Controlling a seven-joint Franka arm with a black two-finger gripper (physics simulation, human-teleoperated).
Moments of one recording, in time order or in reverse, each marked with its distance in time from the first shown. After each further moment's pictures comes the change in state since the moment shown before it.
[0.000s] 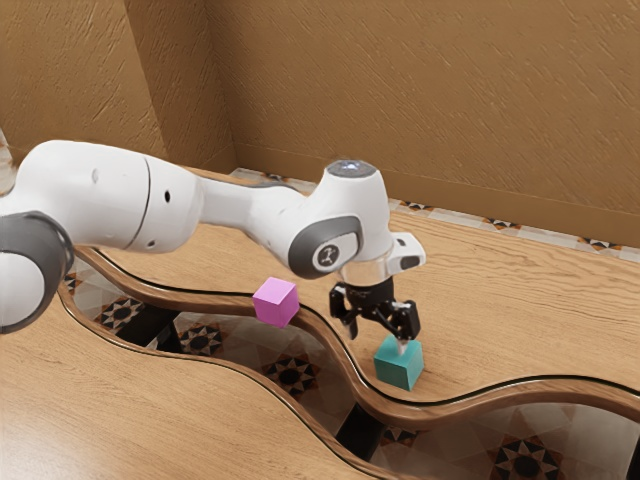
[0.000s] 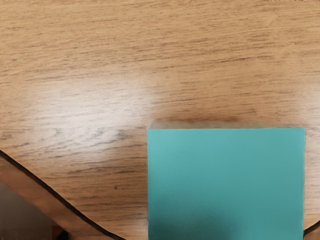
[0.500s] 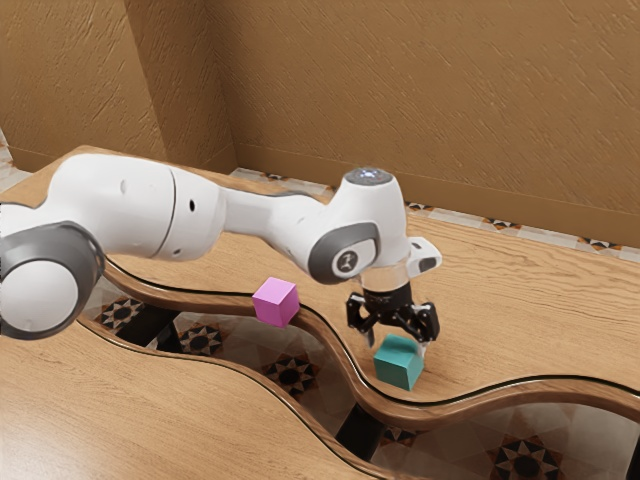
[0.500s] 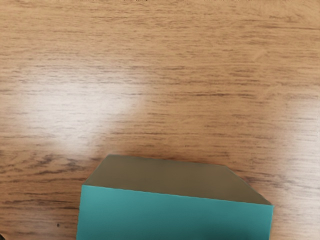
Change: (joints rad) arm -0.024 0.118 -0.006 0.123 0.003 -0.002 -0.139
